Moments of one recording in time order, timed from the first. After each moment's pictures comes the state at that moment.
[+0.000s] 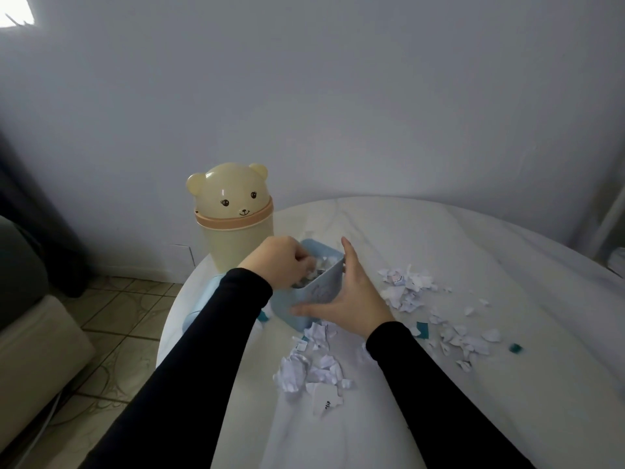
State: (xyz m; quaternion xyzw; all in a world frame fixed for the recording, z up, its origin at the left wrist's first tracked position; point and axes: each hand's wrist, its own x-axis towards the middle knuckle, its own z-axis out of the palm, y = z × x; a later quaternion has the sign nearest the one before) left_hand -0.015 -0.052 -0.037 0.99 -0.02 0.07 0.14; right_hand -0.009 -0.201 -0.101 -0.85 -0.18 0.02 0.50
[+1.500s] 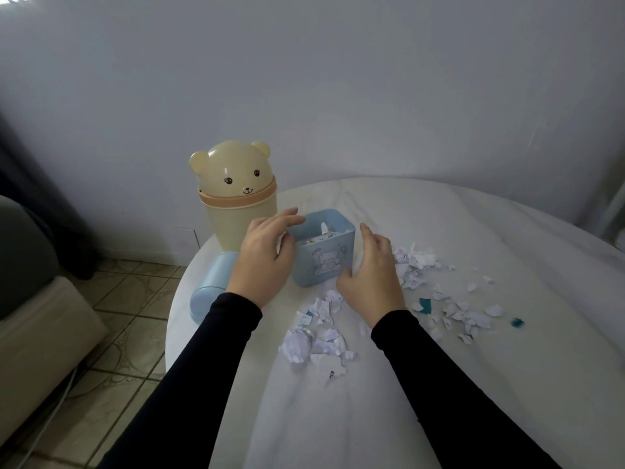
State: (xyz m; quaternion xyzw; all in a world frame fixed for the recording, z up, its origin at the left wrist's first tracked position) left_hand -0.048 -0.043 -0.076 0.88 -0.06 0.35 0.32; right_hand -0.024 -0.204 -0.102 -0.91 -0.10 -0.13 0.39
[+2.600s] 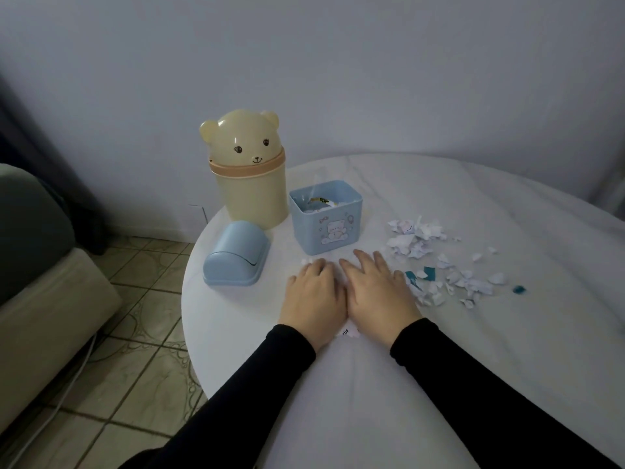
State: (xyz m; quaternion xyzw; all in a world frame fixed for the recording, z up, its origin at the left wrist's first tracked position) left_hand -0.098 -0.104 -0.145 0.97 0.02 0.15 0.17; right_hand -0.073 -0.215 -0.133 -0.98 -0.19 -0.03 0.09
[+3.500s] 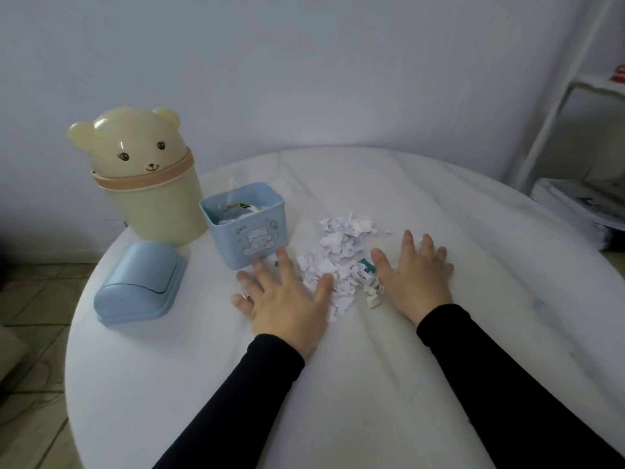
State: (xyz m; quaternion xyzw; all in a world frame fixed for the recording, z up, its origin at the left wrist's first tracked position) left_hand -0.074 -0.172 -0.134 0.97 0.14 0.03 0.21; right_hand -0.022 -0.337 -0.139 -0.98 0.11 -0.04 0.18
